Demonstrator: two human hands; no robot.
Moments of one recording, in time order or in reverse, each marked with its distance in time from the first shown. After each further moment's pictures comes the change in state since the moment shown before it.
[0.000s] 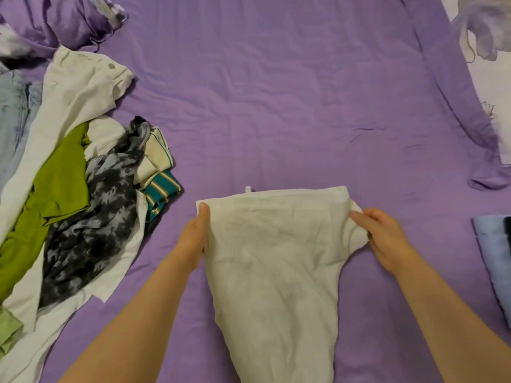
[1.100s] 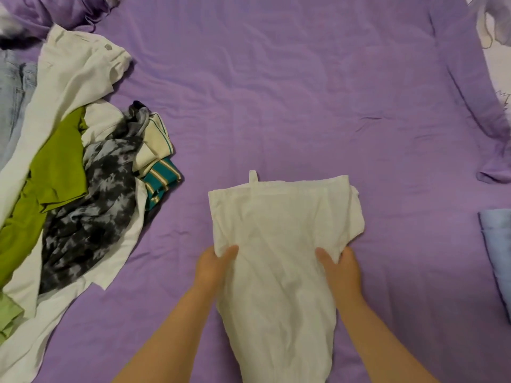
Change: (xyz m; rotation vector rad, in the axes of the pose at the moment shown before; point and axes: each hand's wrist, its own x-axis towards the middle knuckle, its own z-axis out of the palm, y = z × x) left_hand -0.005 -0.098 0.019 0.166 0.125 -0.032; right_hand -0.047 0.095 0.057 -0.187 0.265 0.047
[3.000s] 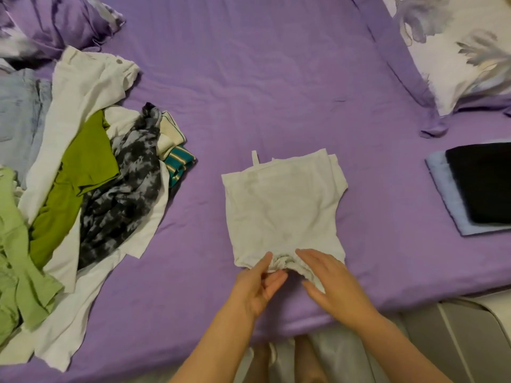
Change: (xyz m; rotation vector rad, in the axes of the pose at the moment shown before) left_hand -0.167 -0.038 -0.023 -0.786 -0.424 -0.446; right_hand -0.190 0.033 -0.042 -0.752 -0.329 -0.881
